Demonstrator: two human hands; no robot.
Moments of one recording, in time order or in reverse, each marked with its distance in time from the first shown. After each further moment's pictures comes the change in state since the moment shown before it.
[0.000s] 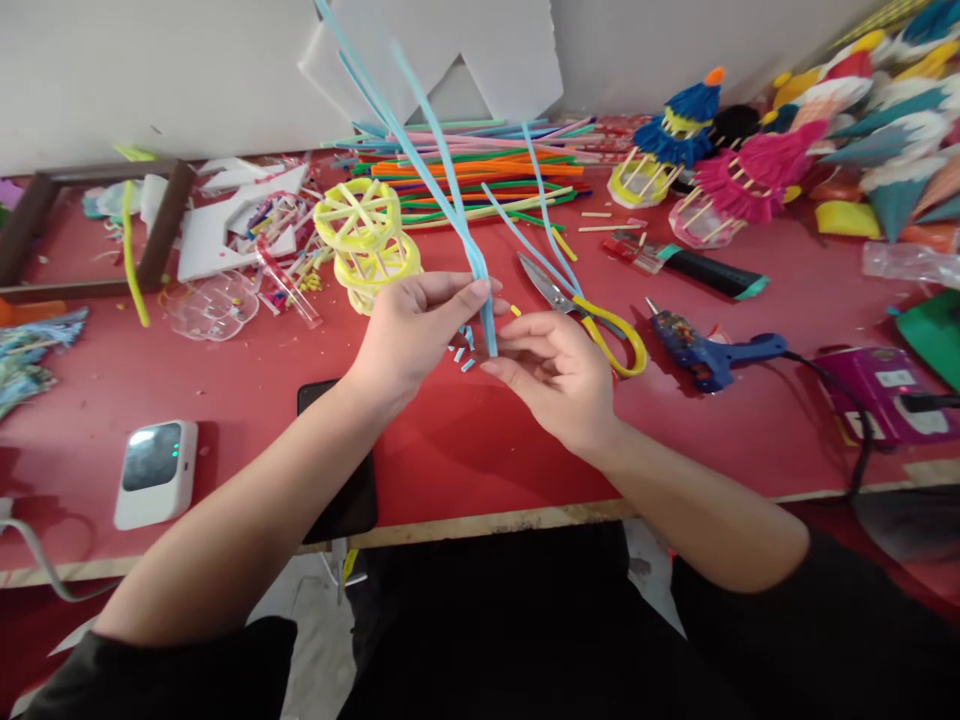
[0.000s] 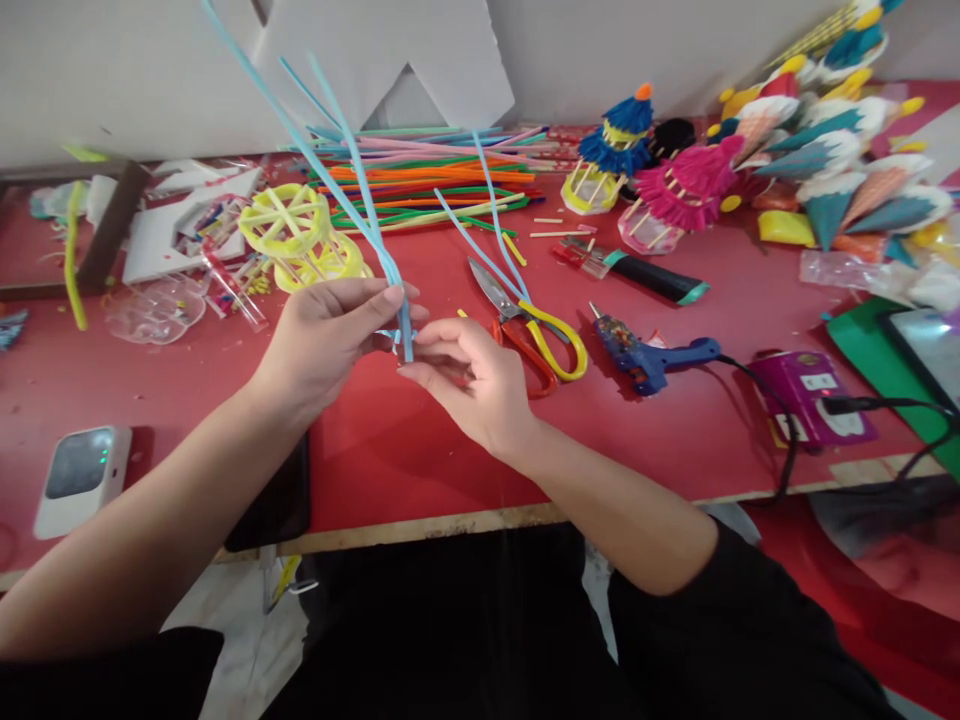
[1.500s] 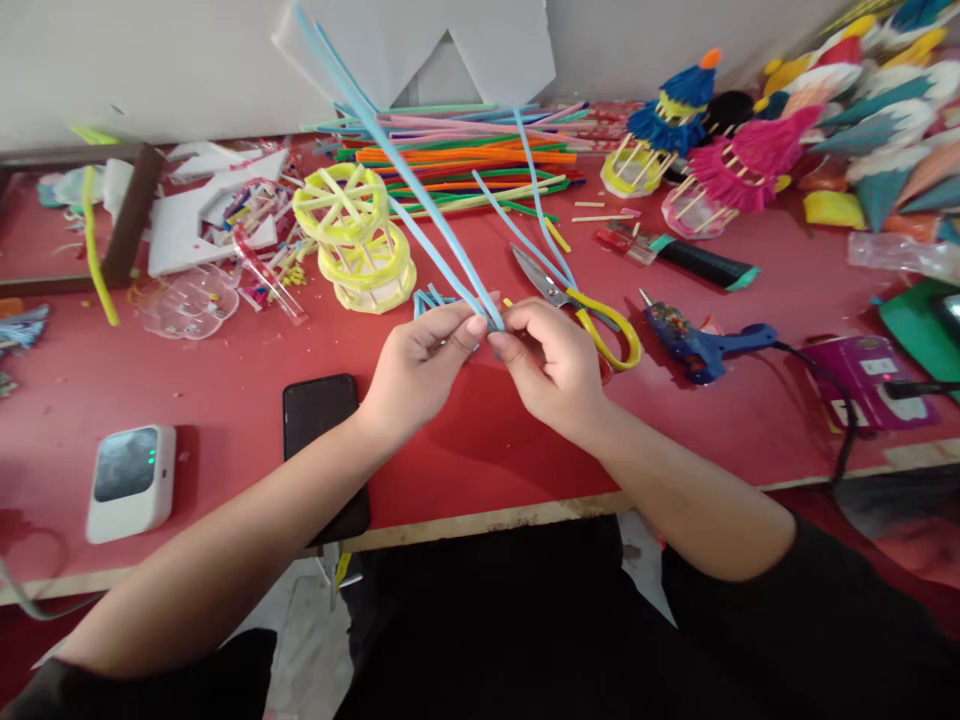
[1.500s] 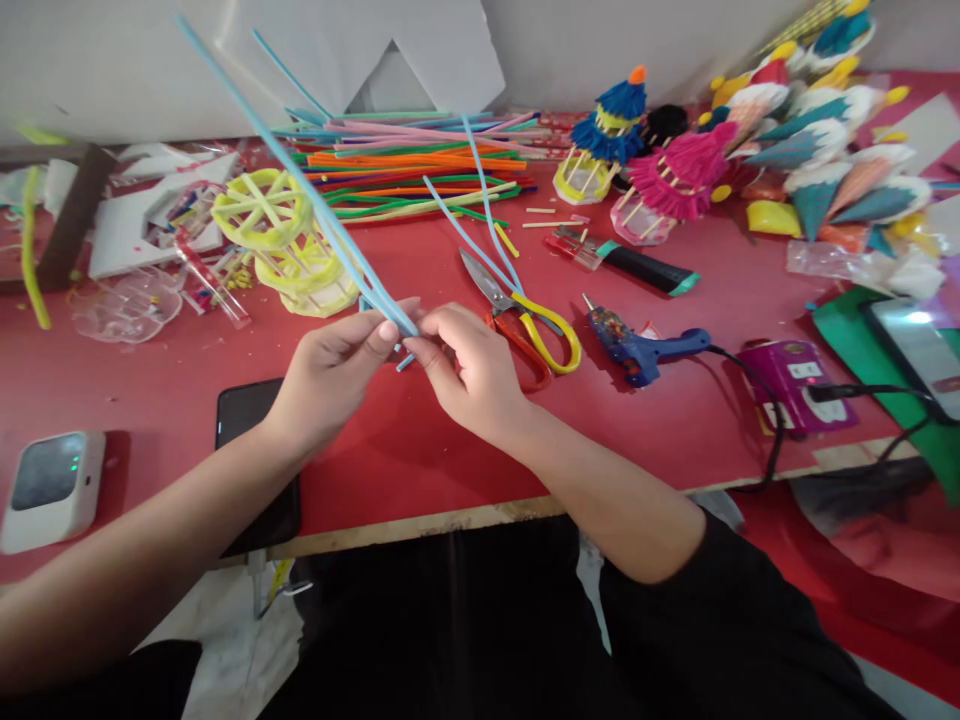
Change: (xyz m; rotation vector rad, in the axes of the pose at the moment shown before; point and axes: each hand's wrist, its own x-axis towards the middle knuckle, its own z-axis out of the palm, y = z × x) left_hand -0.018 -0.038 -0.006 0.224 -0.094 0.252; right_hand 0.013 -0.002 -0.010 -0.429 -0.082 -0.158
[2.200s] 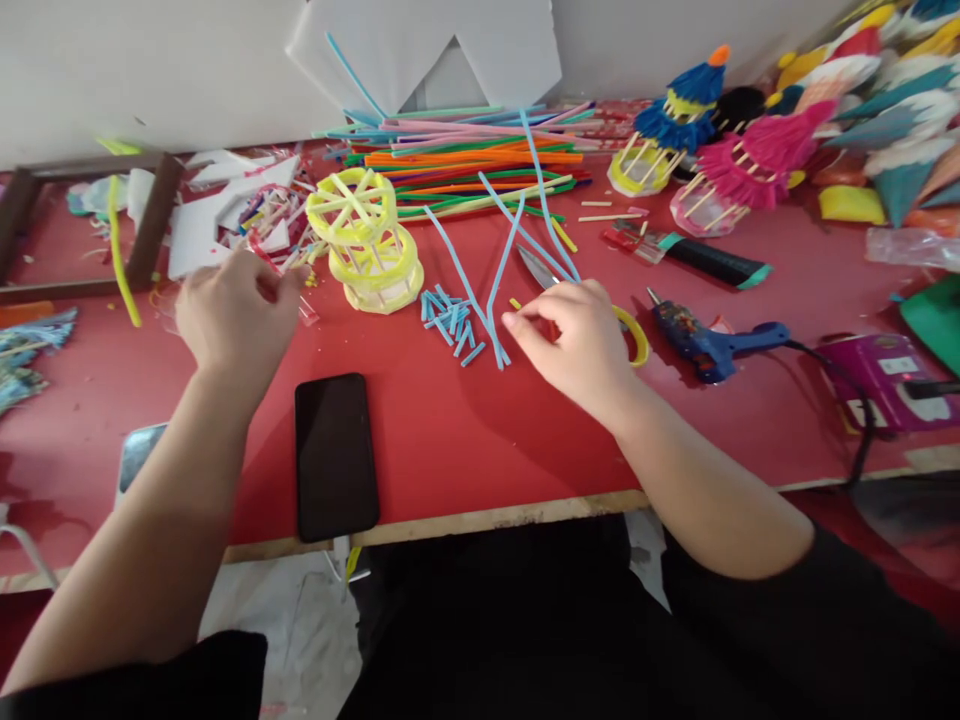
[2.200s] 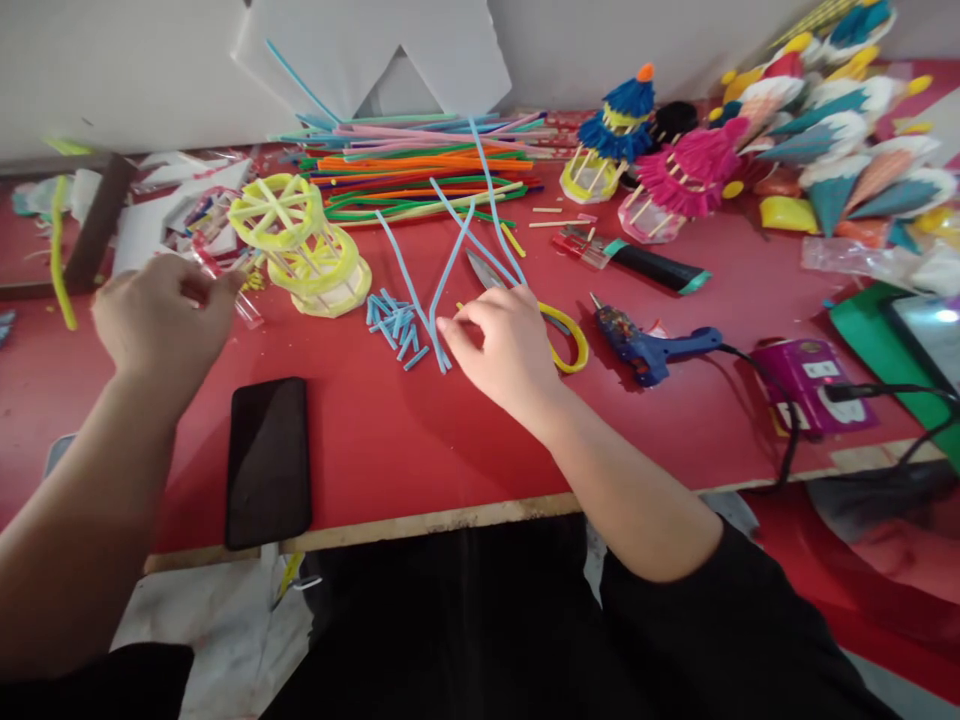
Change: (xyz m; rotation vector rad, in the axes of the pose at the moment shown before) left_hand 0.024 -0.007 -0.151 1.176 0.573 -0.096; right_hand 0.011 0.030 -0.015 -0.550 0.049 0.007
